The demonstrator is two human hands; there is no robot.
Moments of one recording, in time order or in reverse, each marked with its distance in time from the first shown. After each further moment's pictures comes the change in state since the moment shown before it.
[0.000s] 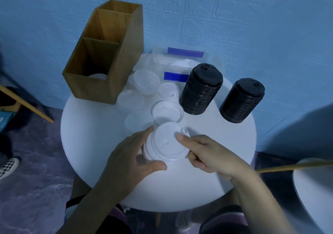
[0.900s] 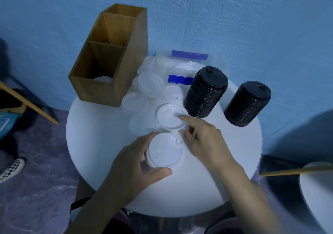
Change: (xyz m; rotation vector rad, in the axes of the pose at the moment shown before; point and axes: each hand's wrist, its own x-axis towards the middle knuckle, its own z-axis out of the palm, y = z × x) left_hand -0.004 -0.005 0.001 -0.007 0.019 0.052; right_hand 0.048 0.023 0.003 -0.652 0.527 -0.377
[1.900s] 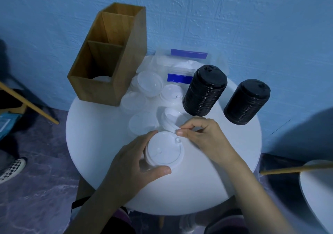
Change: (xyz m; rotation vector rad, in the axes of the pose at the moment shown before) left_hand 0.000 0.001 -0.002 -0.004 -0.025 -0.043; right_hand 0.007 -0.004 -0.010 0.712 -0.085 0.140
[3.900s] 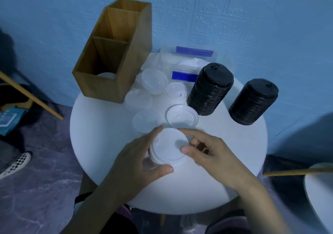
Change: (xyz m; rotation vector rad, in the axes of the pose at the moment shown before) left_hand -0.002 0.004 -0.003 0.028 -0.037 0.022; right_hand -0.041 0.000 0.000 -0.217 -0.161 -0.028
